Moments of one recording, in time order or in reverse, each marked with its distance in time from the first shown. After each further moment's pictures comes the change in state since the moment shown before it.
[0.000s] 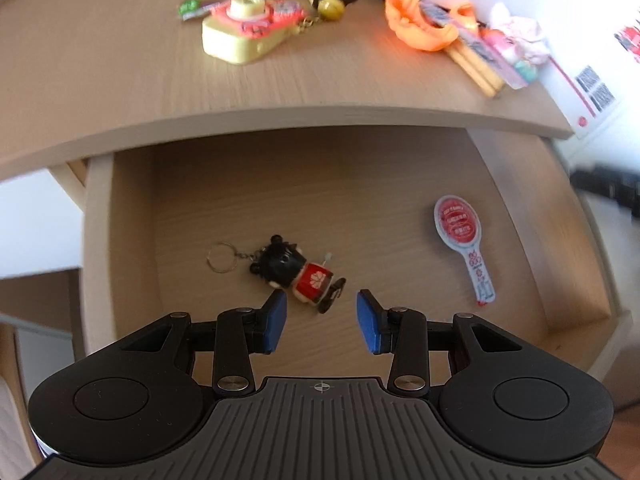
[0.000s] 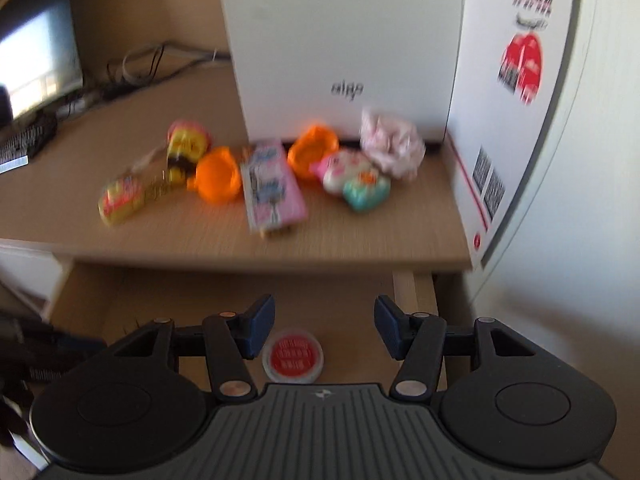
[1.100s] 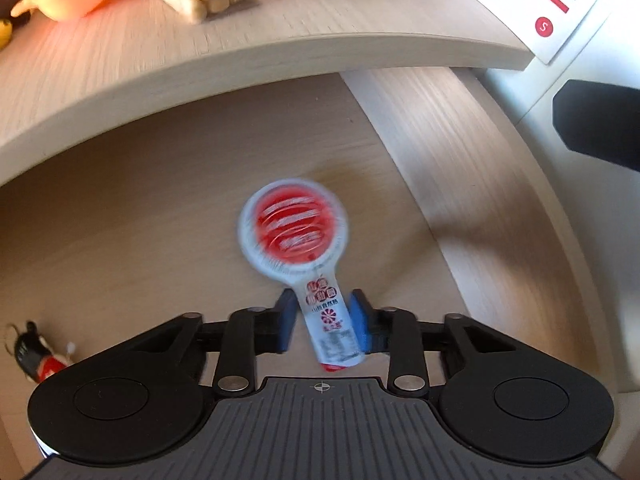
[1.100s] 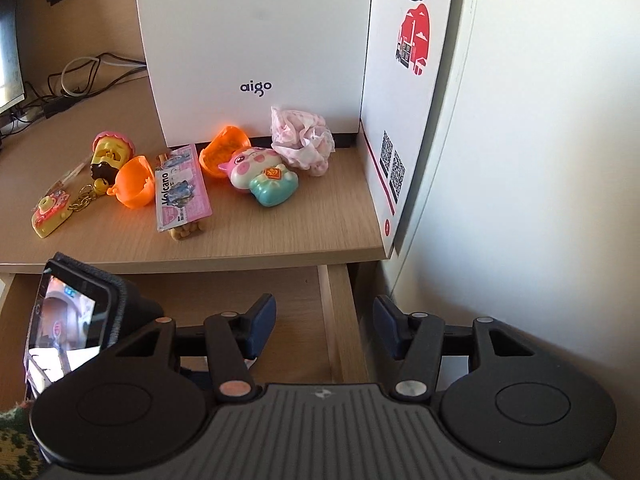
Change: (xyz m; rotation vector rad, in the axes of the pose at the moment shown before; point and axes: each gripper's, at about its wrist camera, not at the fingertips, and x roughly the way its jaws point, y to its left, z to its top) left arm 0.111 -0.154 0.035 0.167 0.053 0.048; right arm -0.012 -0.035 -0.006 0.098 -0.033 -0.153
